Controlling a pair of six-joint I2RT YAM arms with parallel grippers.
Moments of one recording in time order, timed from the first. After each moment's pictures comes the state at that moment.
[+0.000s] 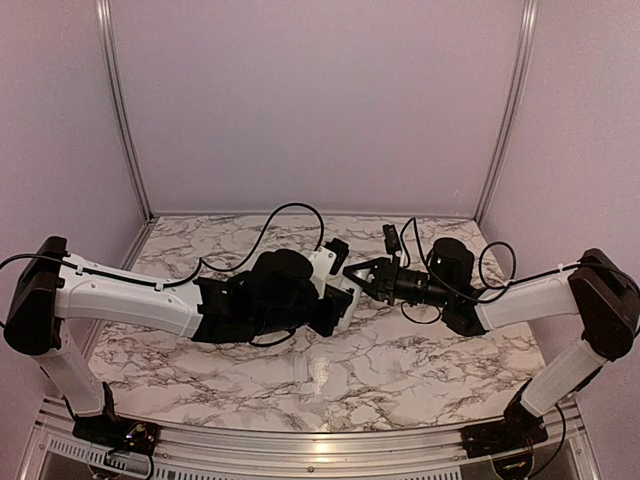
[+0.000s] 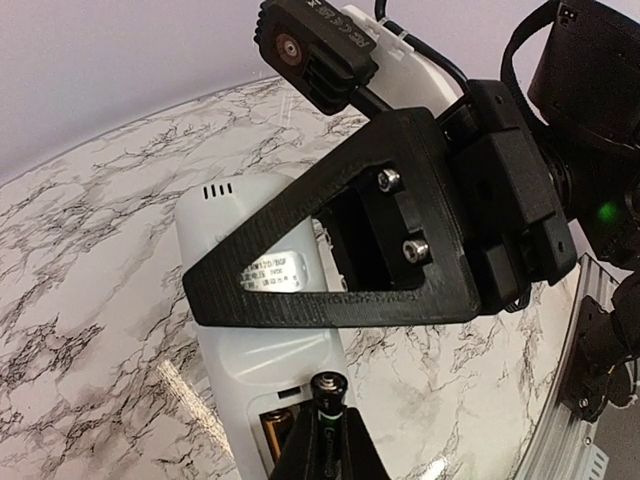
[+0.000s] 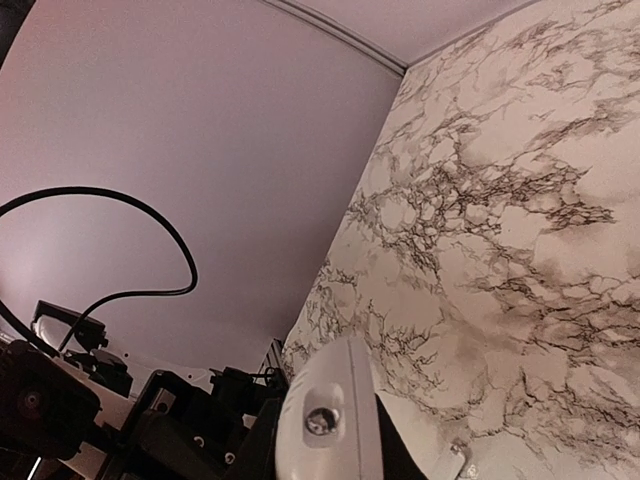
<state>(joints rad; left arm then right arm) -1.18 1.70 1.13 0.16 -0.24 -0.33 0.66 1.52 0.63 0.83 -0.56 1.04</state>
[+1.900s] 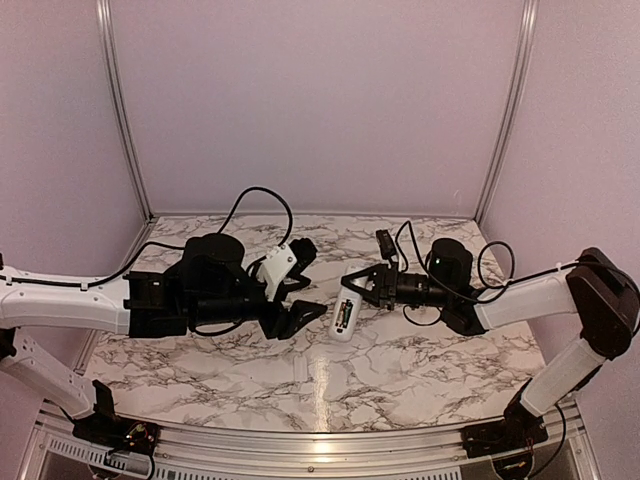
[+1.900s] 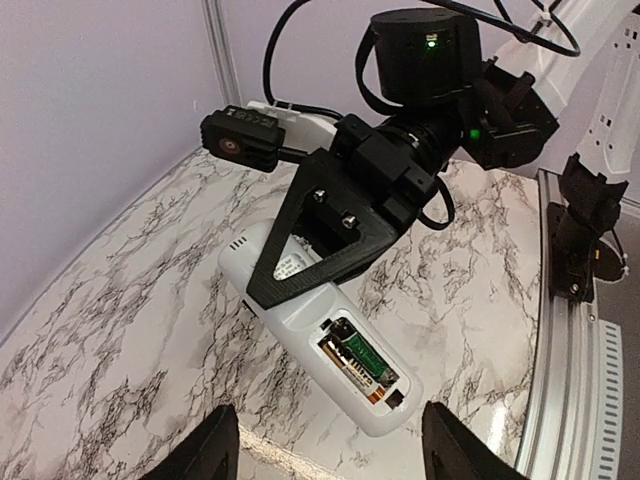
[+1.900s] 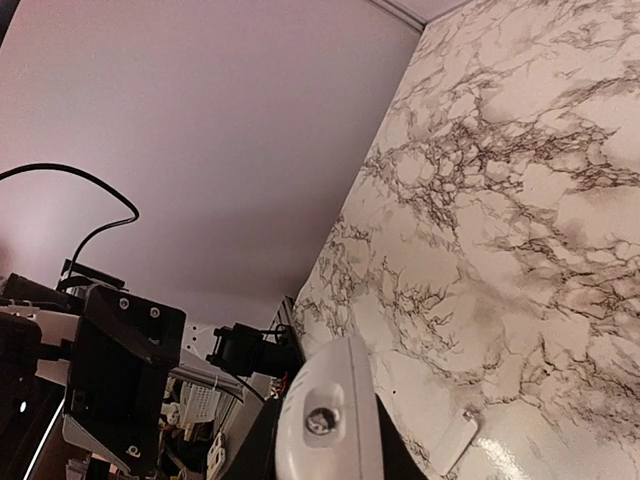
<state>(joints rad) -1.14 1.37 0.94 0.09 -0.06 0.02 0.65 1.53 0.63 0.81 -0.68 1.03</state>
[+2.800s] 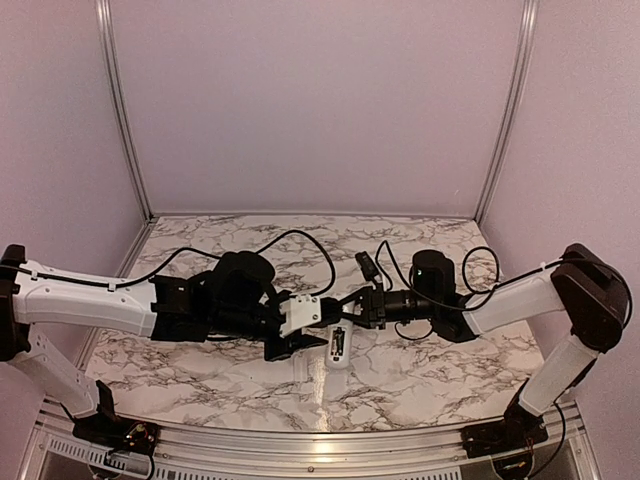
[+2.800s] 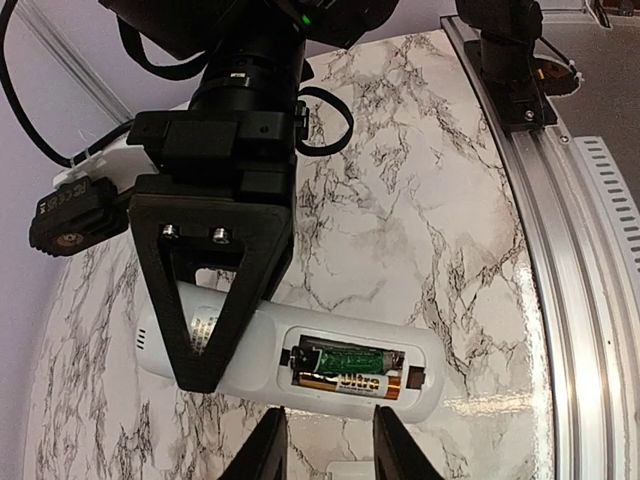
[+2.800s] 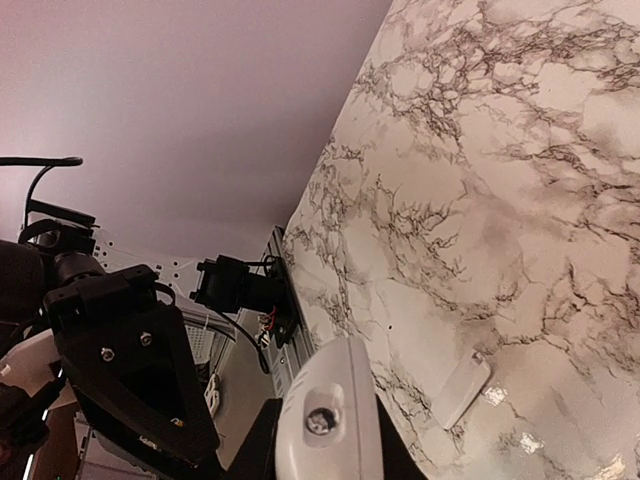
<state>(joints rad) -1.15 1.48 0.97 -0.04 0.12 0.46 0.72 1.60 0.63 0.73 -0.77 0.96</state>
